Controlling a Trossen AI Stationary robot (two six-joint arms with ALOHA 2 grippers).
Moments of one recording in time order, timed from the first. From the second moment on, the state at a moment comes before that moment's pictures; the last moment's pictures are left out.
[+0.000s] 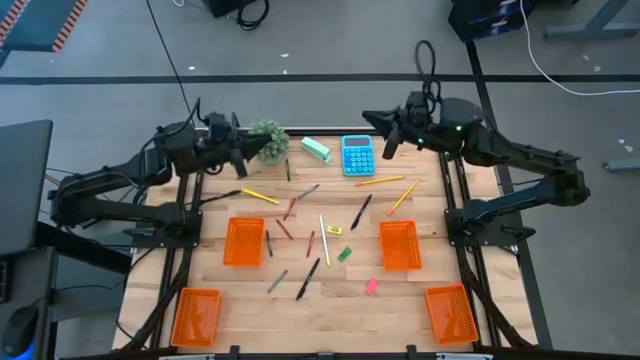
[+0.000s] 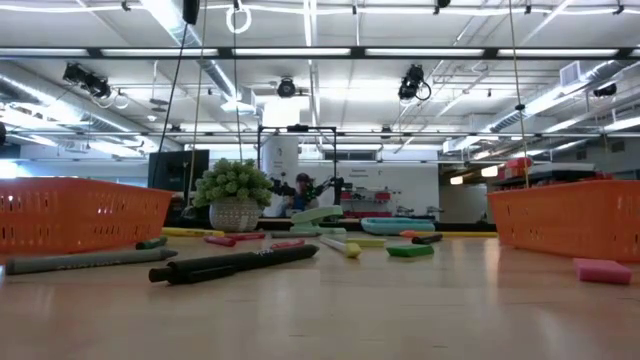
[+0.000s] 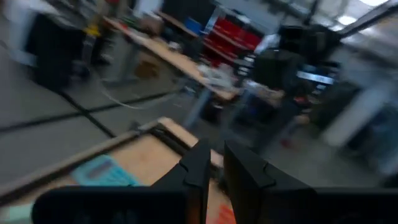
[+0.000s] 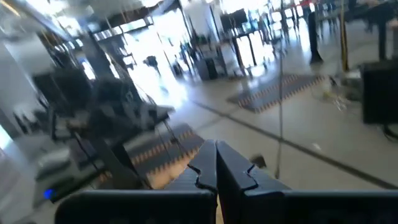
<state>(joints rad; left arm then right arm) 0.25 0.92 1.01 -0.11 -0.18 -0.48 -0.23 1.10 1.25 -0.16 0.20 0.32</state>
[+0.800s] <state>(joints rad) 0.41 1.15 0.93 -1.15 -0.07 -0.17 -0.37 1.17 1.25 -0.35 0.20 0.15</state>
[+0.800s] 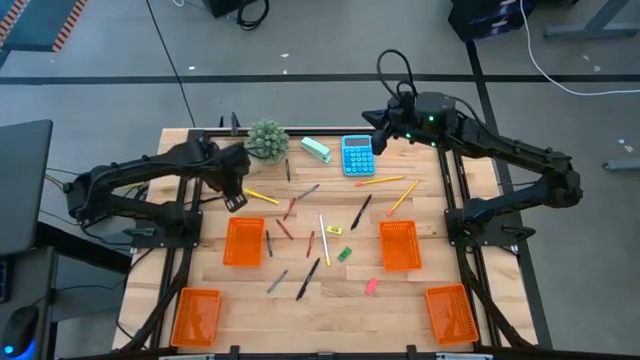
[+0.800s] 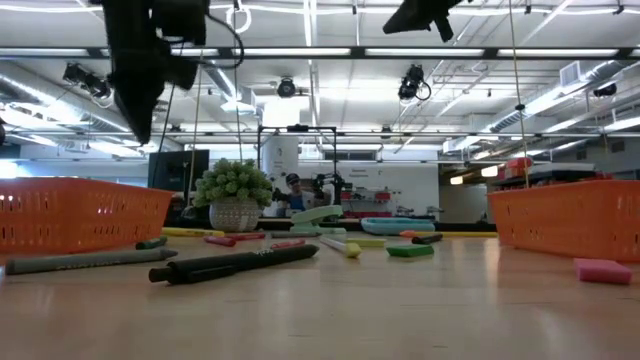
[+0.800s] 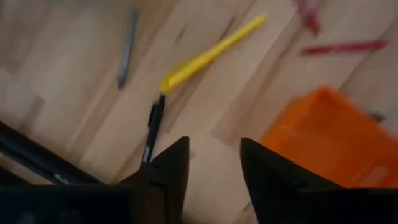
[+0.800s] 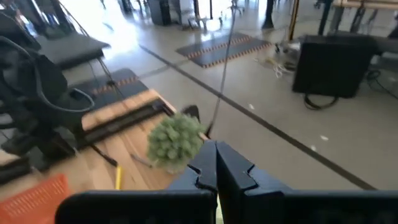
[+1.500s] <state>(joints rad) 0.59 1.43 0.81 -1.00 -0.09 0.08 -0.34 1.32 1.25 -0.71 0.19 0.17</state>
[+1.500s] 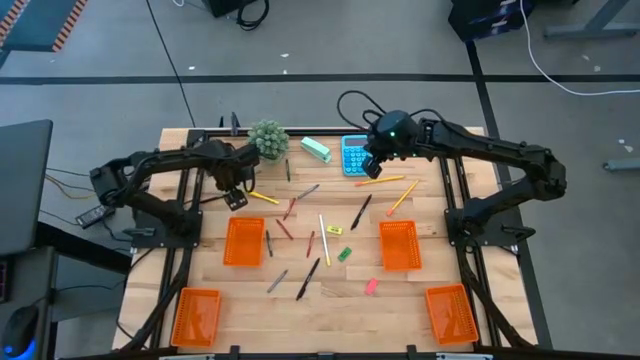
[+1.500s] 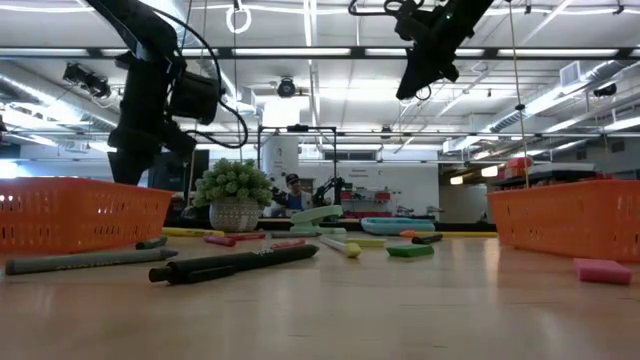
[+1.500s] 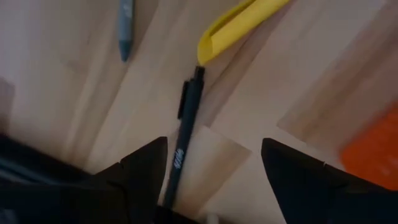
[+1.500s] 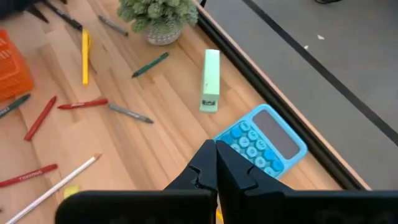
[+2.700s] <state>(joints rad) 0.71 1.62 0.81 -0.92 -0.05 0.41 -0.32 1.33 1.25 -0.72 0.19 0.38</state>
